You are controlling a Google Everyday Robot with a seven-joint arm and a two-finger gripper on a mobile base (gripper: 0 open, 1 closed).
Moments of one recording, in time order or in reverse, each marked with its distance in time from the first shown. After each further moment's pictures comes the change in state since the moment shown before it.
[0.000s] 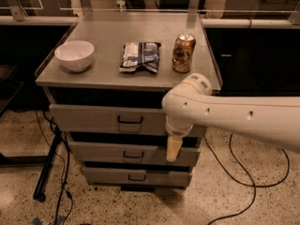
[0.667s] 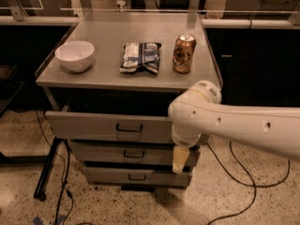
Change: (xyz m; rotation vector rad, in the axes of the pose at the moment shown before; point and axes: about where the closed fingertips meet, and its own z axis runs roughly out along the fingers) arm 0.024 0.035 -0.011 -0.038 0.022 -0.004
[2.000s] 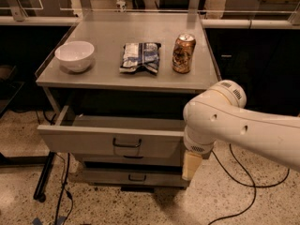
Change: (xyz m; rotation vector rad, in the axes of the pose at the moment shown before) arm 0.033 0.022 -0.048 0.015 -0.005 0.056
